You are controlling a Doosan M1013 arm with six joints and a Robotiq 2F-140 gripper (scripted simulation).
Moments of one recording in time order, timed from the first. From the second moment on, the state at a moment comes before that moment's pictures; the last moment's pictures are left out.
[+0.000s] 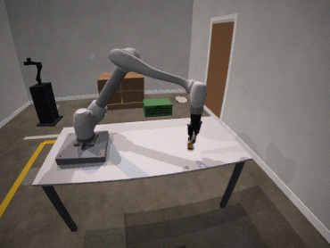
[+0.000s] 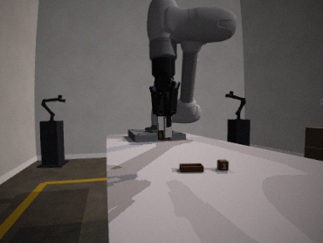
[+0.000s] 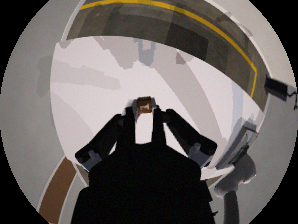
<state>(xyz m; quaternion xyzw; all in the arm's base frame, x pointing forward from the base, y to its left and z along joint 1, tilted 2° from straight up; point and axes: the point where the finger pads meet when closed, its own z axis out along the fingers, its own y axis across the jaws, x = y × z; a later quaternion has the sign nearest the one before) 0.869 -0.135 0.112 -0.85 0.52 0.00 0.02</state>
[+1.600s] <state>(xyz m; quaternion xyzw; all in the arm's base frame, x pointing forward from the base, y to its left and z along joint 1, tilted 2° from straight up) 0.866 -0.153 0.088 -0.65 0.76 0.00 0.02</state>
